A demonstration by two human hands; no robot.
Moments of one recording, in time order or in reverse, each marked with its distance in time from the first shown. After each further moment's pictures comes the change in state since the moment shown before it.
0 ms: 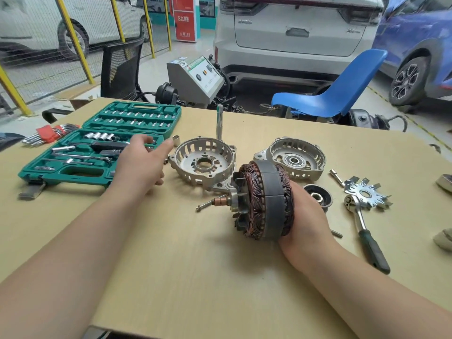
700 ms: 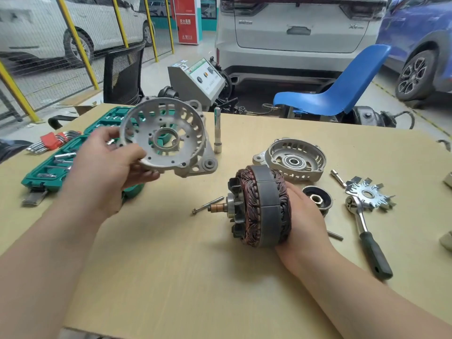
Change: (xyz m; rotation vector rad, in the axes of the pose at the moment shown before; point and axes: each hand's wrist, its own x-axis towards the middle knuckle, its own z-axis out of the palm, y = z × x) left_hand -0.033 0.021 -0.055 -0.538 -0.061 -0.019; right_hand 0.005 0.002 -0.006 0.020 0.025 0.041
